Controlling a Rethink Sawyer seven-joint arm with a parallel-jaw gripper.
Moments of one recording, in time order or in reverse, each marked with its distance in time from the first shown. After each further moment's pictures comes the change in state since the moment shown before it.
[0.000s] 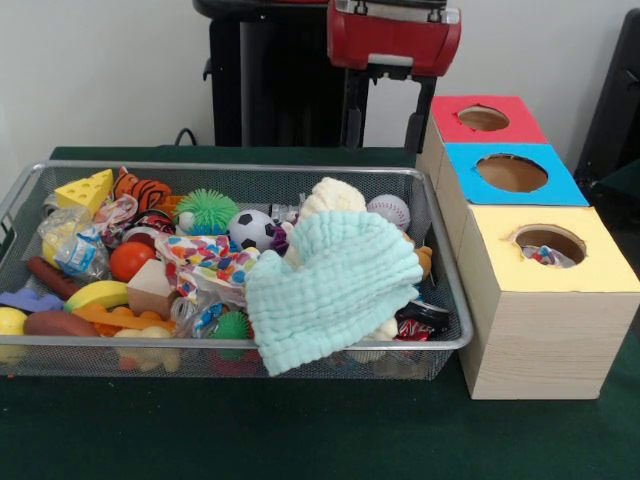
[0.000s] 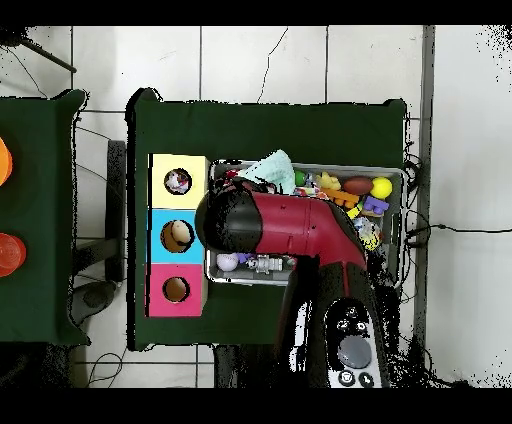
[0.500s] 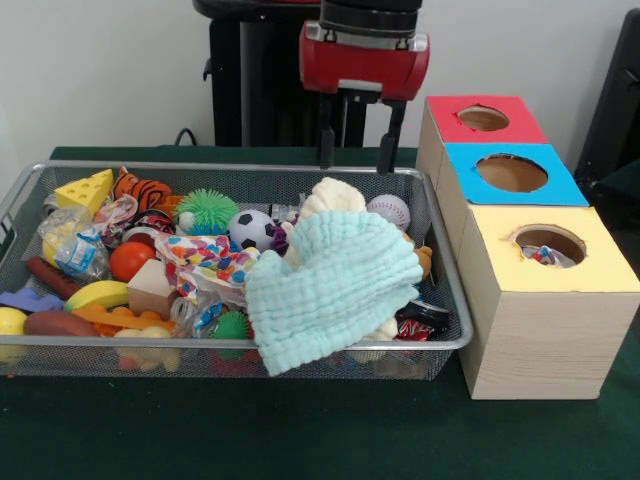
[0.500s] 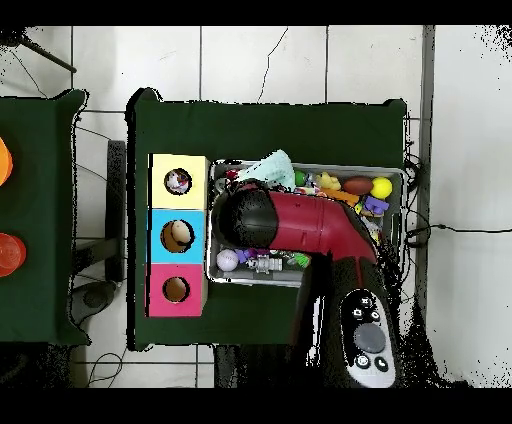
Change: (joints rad) arm -0.044 0.047 0.008 -0.007 0.000 0.000 0.000
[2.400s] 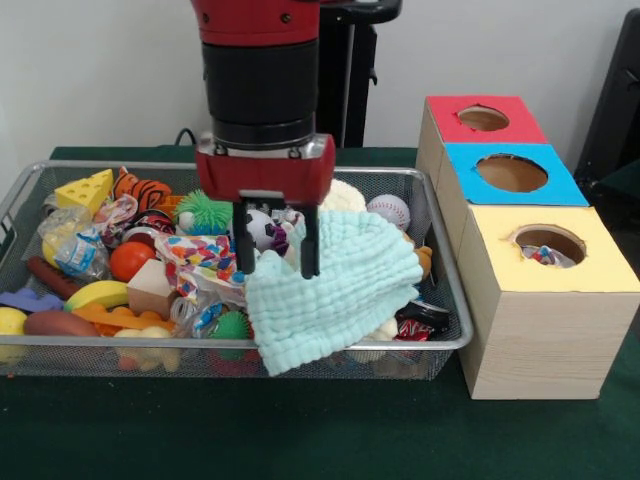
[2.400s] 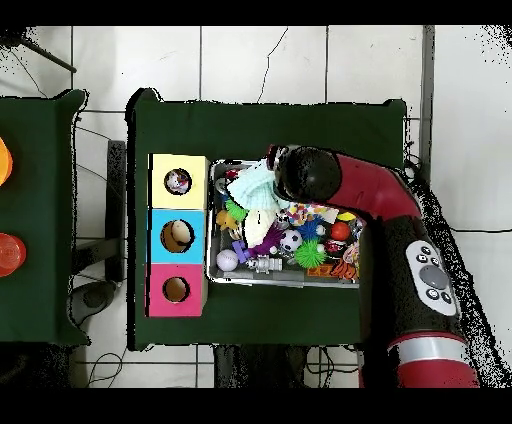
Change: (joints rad) arm -0.223 0.184 0.176 -0.204 -0.006 0.031 0.000
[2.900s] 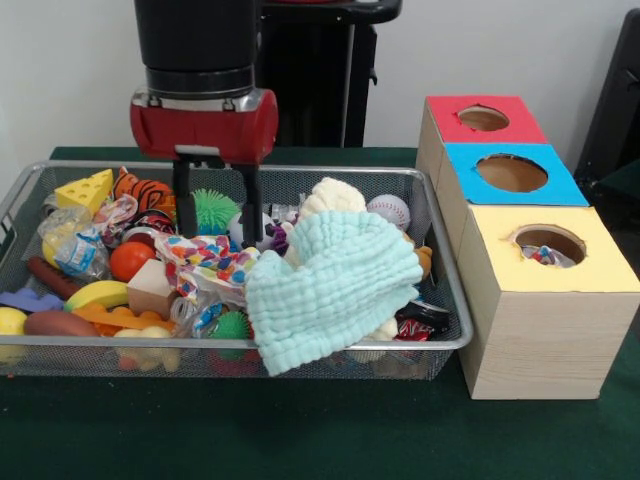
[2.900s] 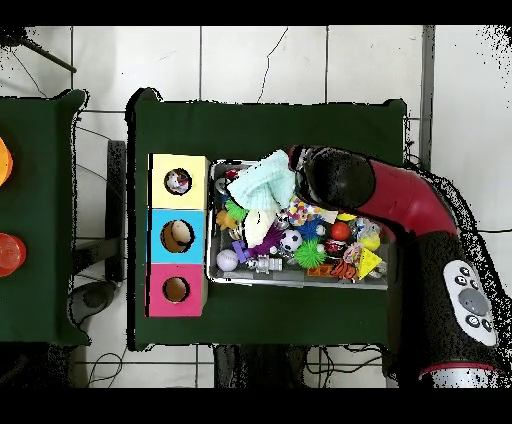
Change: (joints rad) arm -0.065 -0.071 0.011 0.040 0.000 0.010 0.000
